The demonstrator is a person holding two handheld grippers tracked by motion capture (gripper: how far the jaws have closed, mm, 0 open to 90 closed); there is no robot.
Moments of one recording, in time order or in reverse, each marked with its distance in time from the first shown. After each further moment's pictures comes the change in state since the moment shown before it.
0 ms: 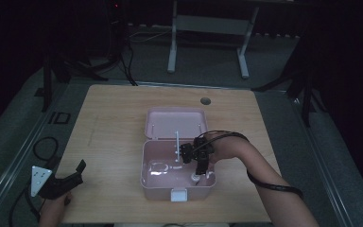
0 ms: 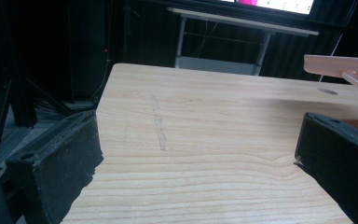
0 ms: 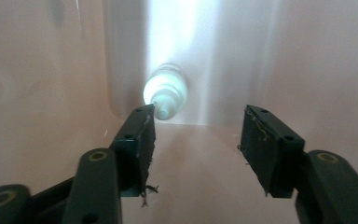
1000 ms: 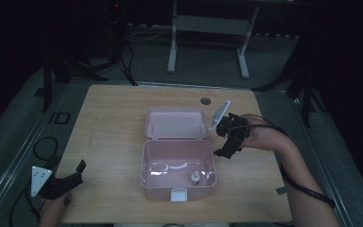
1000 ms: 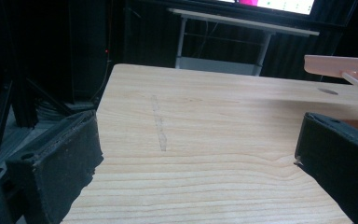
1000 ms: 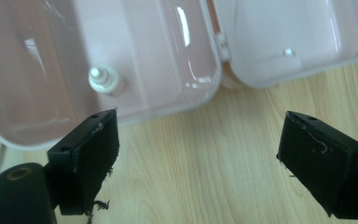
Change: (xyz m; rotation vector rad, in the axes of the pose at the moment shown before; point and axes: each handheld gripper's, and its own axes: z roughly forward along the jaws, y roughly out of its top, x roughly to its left) left arm 0.000 0.000 0.000 -0.002 0.003 0.002; right arm -0.008 -0.101 -0.065 -0.328 -0.176 0.308
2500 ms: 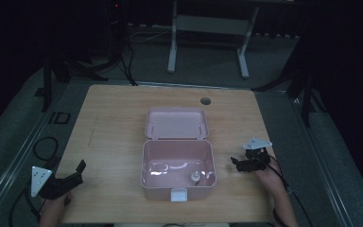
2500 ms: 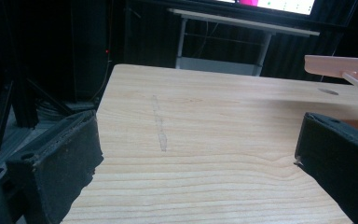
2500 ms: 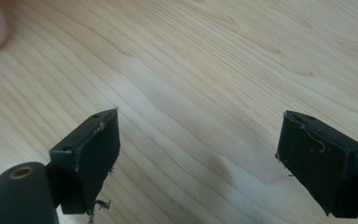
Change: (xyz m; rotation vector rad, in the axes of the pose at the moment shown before) left arm 0.000 0.000 0.000 -0.001 0.001 0.000; right arm 0.009 -0.167 0.131 -0.340 -0.374 0.574
